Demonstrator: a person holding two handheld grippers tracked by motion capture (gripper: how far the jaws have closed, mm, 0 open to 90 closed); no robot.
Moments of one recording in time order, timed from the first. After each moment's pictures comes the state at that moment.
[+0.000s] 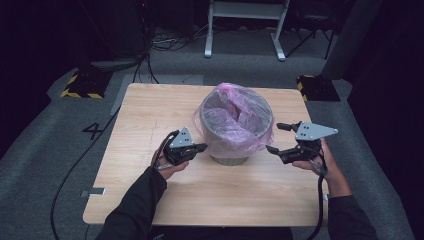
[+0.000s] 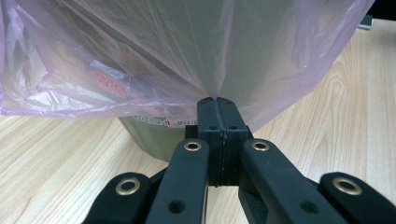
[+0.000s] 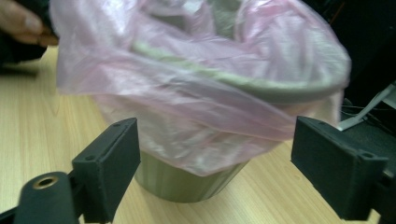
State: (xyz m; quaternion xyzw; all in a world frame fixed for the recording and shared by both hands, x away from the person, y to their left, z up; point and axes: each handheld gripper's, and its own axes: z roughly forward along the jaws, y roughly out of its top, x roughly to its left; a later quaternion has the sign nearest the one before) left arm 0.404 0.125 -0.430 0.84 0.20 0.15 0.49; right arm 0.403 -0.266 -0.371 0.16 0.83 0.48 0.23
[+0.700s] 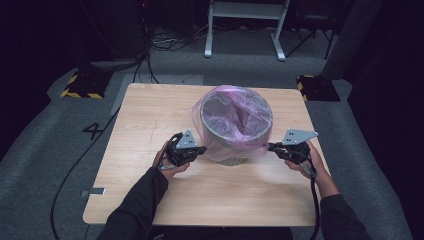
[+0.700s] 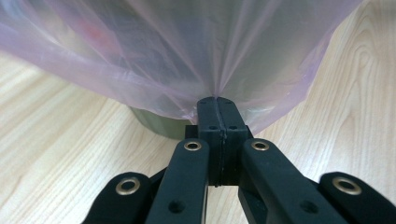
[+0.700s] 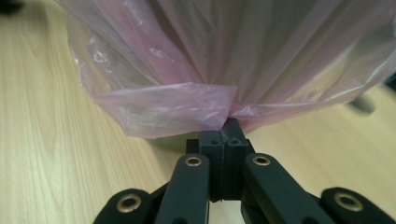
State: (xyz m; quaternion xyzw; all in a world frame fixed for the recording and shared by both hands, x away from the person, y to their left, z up) left arm 0.415 0.119 -0.454 0.86 0.22 0.14 0.44; right arm 0.425 -0.265 -0.428 0.18 0.87 0.42 0.19
